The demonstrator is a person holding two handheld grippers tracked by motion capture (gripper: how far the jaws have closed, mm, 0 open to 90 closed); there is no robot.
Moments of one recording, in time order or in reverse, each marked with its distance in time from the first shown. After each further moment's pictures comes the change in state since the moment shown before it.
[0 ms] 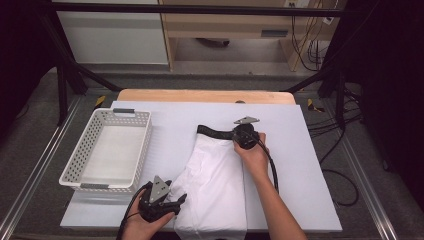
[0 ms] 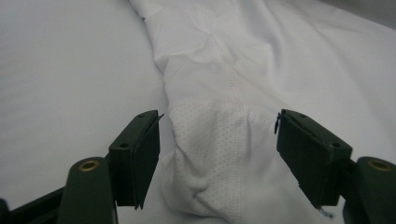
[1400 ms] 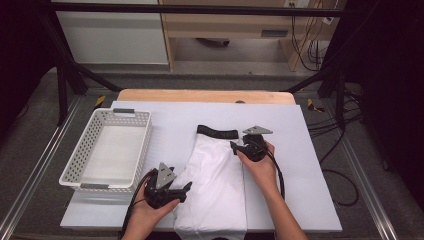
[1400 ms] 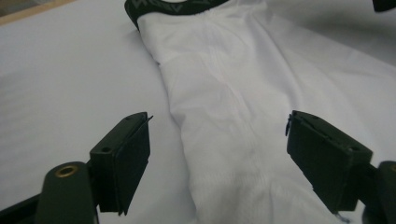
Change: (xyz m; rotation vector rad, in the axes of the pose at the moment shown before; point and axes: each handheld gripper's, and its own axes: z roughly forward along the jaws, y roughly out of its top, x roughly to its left) left arm 0.010 0.042 0.017 -0.046 0.026 0.010; right arm 0.001 -0.028 -0.039 -0.097 0.088 0.051
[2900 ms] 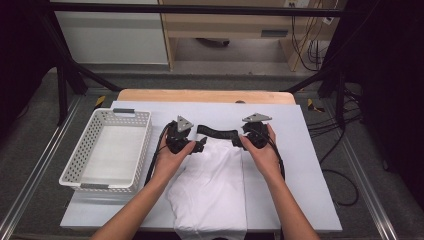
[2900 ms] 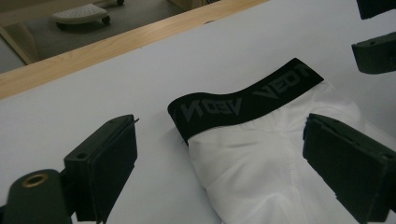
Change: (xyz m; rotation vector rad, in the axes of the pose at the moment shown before) left arm 0.056 0.084 0.101 -0.001 0.047 -0.050; right arm -0.008 0.042 -0.004 0.017 -0.044 -0.087
